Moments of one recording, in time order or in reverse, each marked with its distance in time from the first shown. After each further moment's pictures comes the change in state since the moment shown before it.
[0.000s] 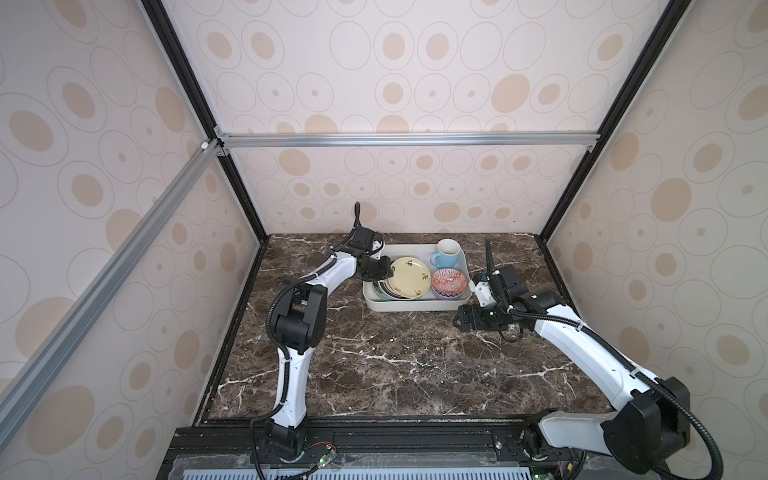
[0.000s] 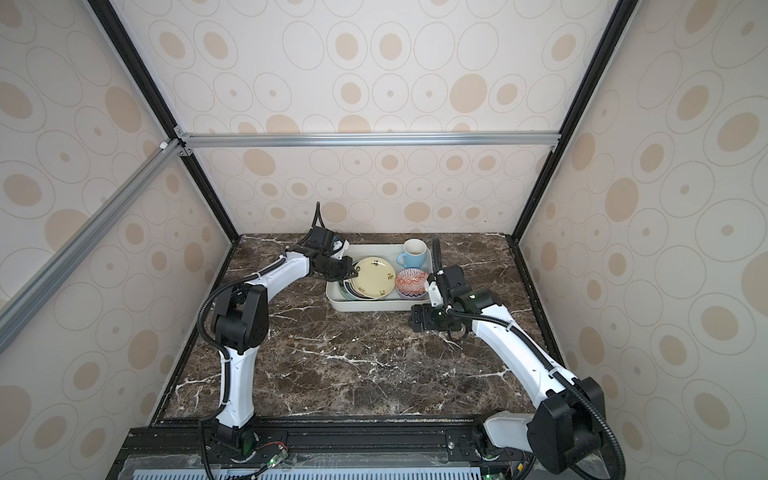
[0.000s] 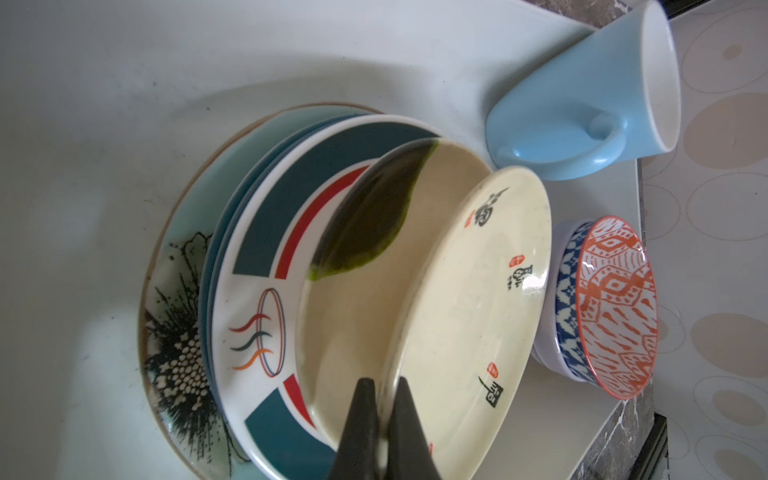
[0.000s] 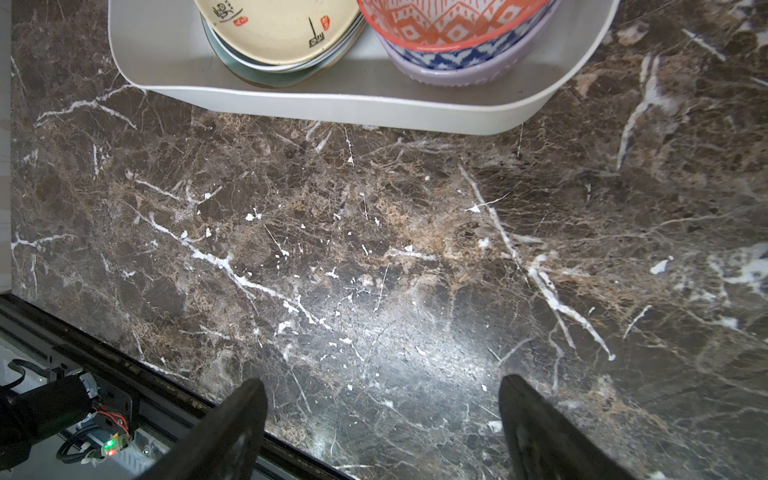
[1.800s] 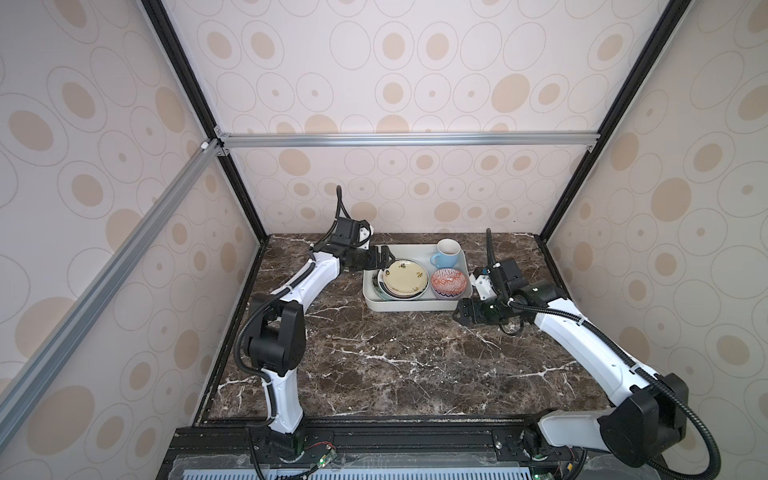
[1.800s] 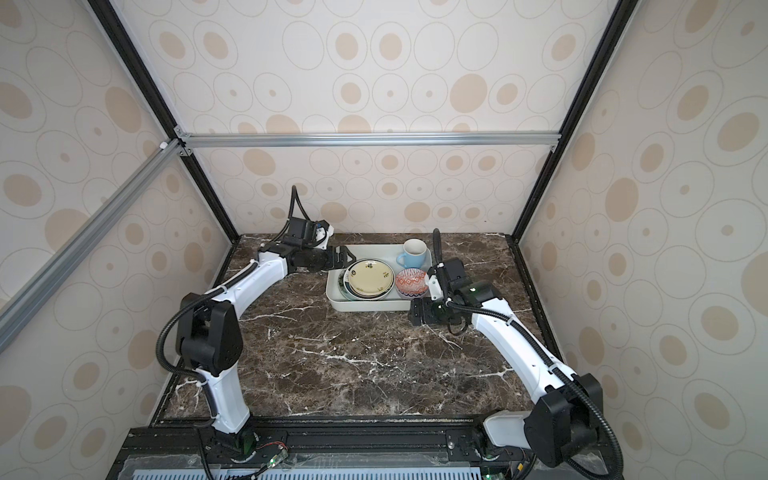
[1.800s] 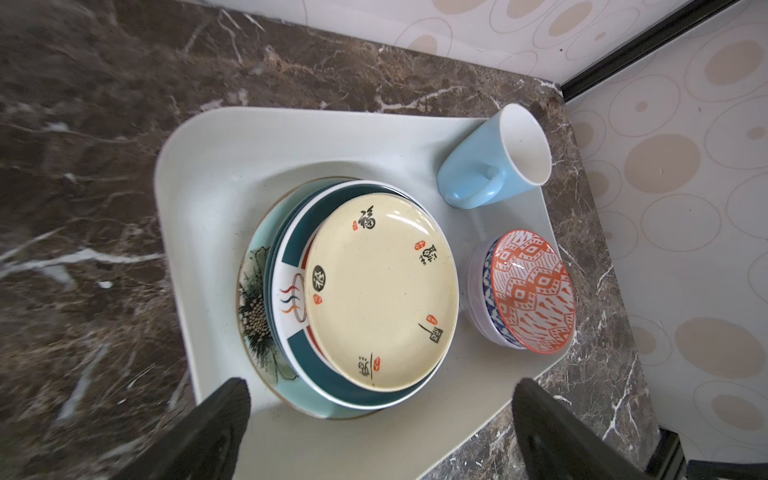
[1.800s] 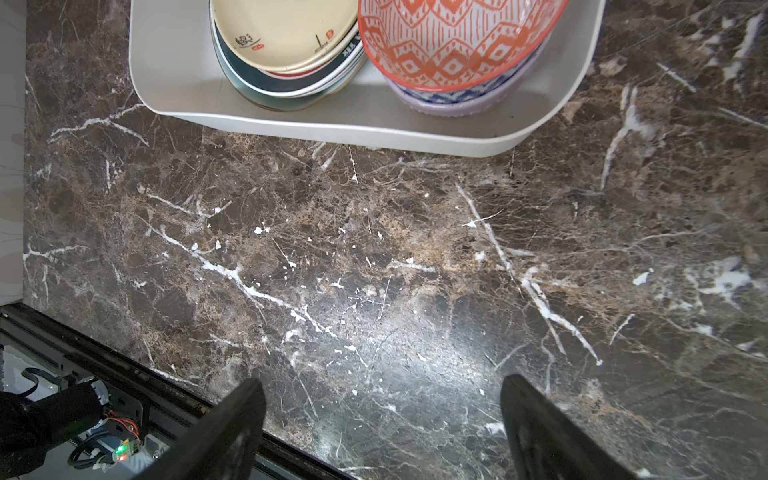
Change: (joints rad) left arm 0.034 -0.329 -0.185 0.041 -0.094 0.056; right arm -0.005 0.020 0.080 -0.037 0.014 -0.002
